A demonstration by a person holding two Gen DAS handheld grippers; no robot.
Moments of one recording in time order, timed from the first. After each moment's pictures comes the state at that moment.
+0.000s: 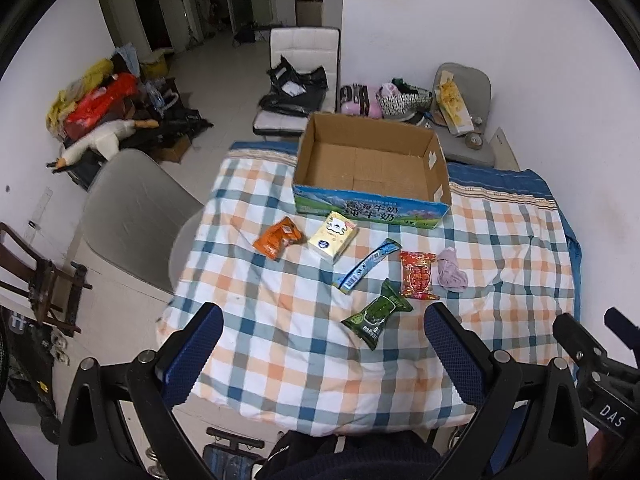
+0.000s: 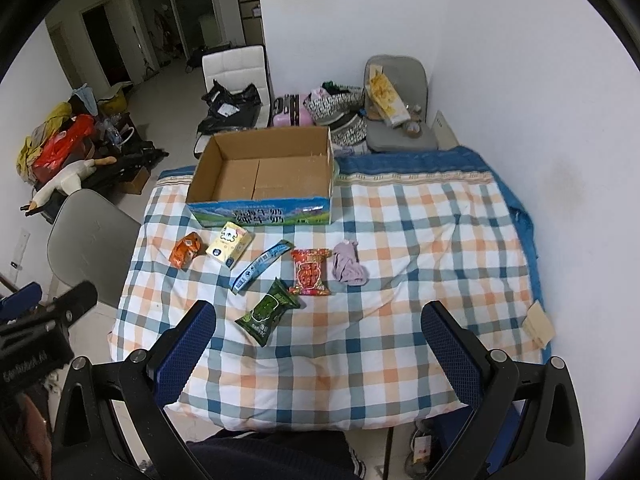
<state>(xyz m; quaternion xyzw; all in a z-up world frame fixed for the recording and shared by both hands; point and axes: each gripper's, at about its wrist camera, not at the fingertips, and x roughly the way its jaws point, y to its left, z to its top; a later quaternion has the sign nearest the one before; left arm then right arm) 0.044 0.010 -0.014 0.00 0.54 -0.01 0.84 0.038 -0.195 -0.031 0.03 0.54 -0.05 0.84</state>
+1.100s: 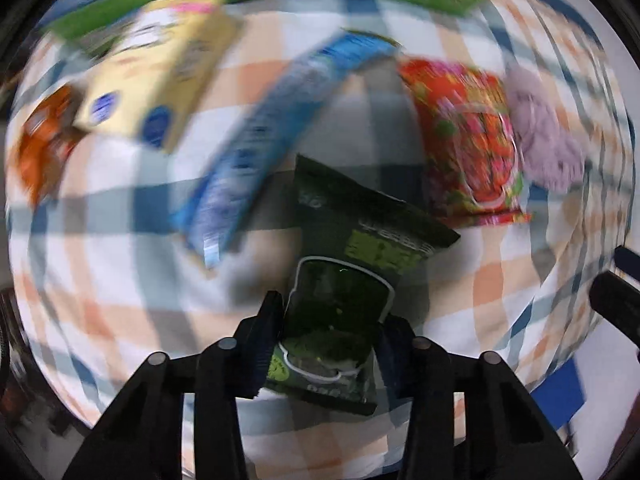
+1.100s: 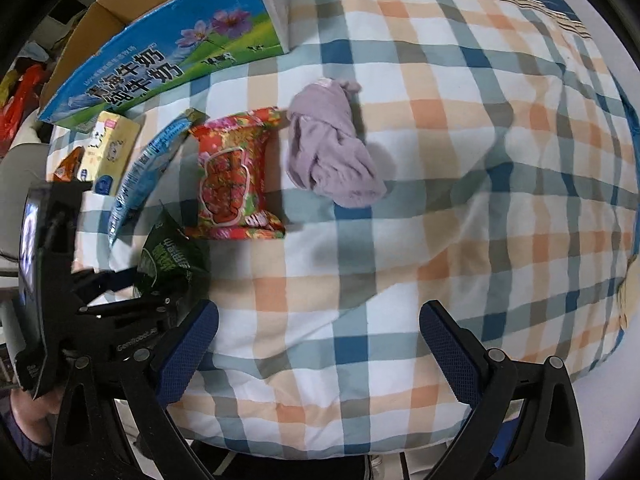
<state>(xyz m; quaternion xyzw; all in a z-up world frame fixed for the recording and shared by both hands) 0.148 -0.070 -0.363 0.03 0.75 -0.10 0.65 0.132 -0.281 -0.390 0.10 0.73 -0.02 0.68</state>
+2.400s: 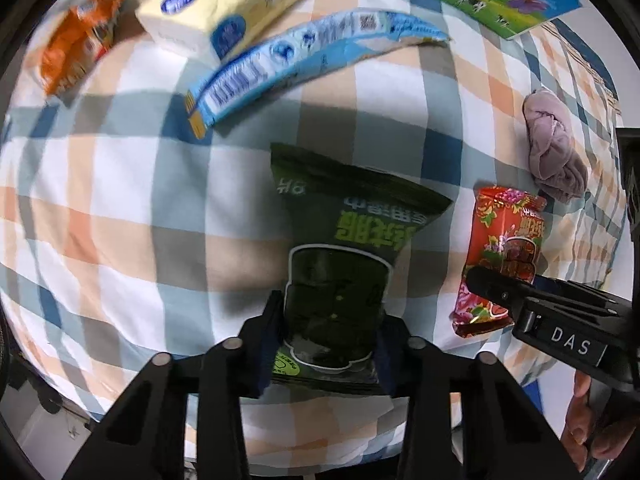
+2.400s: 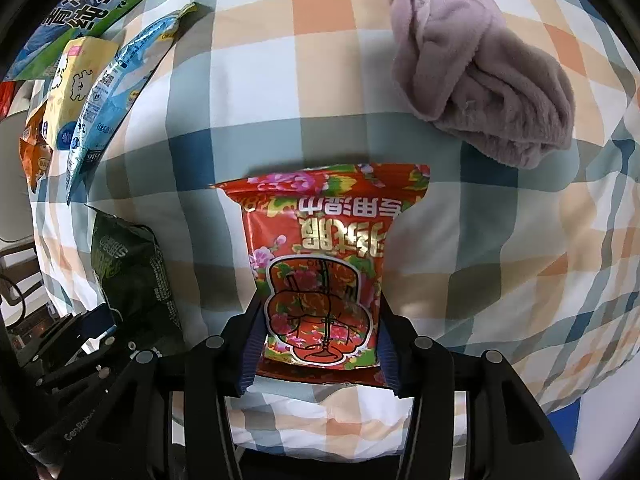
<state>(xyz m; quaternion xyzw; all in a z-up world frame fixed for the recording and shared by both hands) 0.073 -0.027 -0.382 -0.04 0.76 -0.08 0.65 0.118 -0.243 -0.438 0.11 0.80 0.02 0.58</state>
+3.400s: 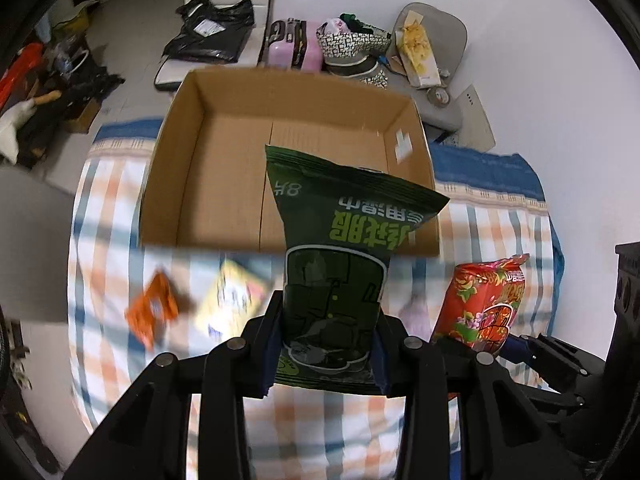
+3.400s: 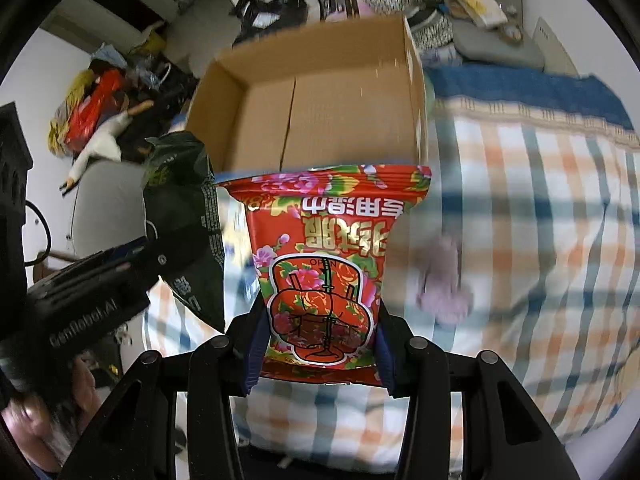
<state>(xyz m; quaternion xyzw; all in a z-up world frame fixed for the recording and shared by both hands) 0.254 -0.037 -0.178 -0.06 0.63 -0.12 0.76 0.154 -0.241 -0.174 0.13 0.66 0.10 0.73</state>
